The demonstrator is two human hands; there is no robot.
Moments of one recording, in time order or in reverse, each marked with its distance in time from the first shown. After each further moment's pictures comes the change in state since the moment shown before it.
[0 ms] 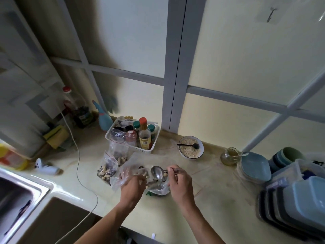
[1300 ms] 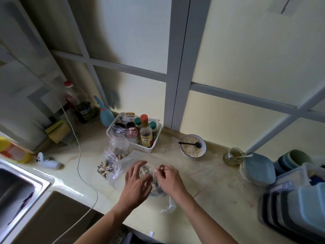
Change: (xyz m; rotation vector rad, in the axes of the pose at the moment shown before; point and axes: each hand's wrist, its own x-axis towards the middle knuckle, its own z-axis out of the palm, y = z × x) left_hand -0.005 0.000 0.002 0.093 0.201 0.466; right_hand 0.028 0.013 0.033 -0.113 -0.446 0.070
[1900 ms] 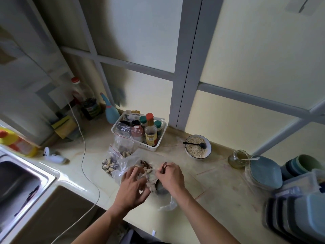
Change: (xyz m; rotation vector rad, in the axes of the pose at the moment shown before) left_hand -0.012 -0.012 -0.018 -0.021 0.026 0.017; right_hand 0.012 -0.017 0.010 -0.207 0.127 0.074
